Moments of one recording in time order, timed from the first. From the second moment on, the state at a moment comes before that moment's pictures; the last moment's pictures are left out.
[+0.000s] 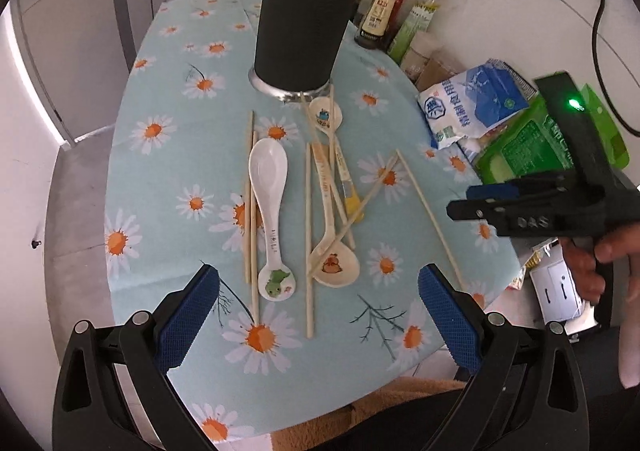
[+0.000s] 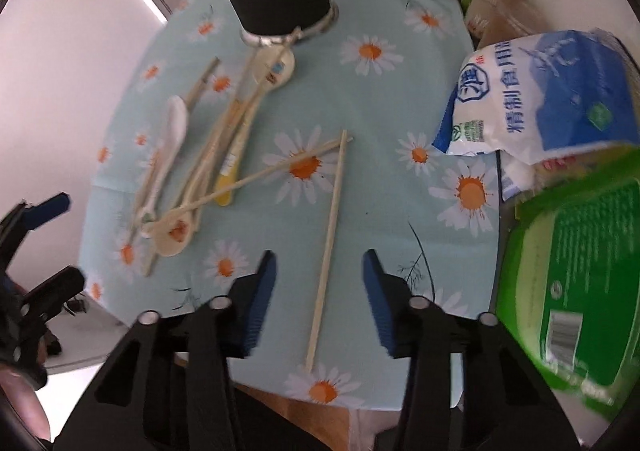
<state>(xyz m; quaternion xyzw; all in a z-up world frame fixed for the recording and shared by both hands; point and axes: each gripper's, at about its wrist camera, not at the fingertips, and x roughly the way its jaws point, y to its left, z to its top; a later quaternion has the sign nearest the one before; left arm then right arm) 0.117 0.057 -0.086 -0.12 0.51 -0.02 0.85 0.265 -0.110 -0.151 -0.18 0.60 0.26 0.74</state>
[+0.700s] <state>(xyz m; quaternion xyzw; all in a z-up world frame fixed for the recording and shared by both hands) 0.143 0.070 -0.103 -0.08 0.52 -0.11 0.84 0.312 -0.084 -0.200 -0.21 0.67 0.17 0.69</state>
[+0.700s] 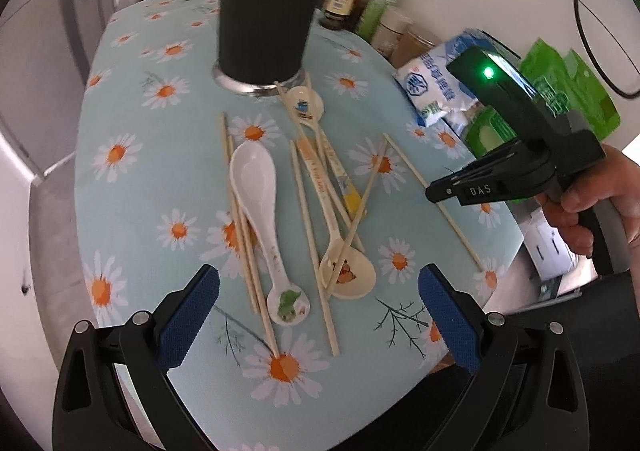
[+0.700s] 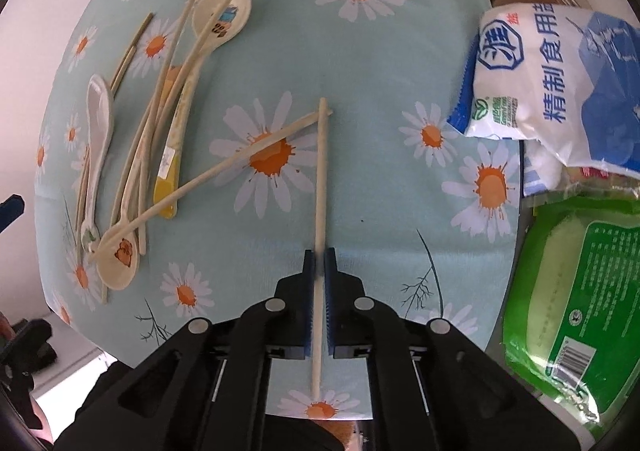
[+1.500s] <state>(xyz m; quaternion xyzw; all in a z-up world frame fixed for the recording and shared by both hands) 0.230 -0.024 -0.130 0.12 0.61 -0.21 0.76 0.351 -0.191 -0.166 -0.05 0.66 0.23 0.71</state>
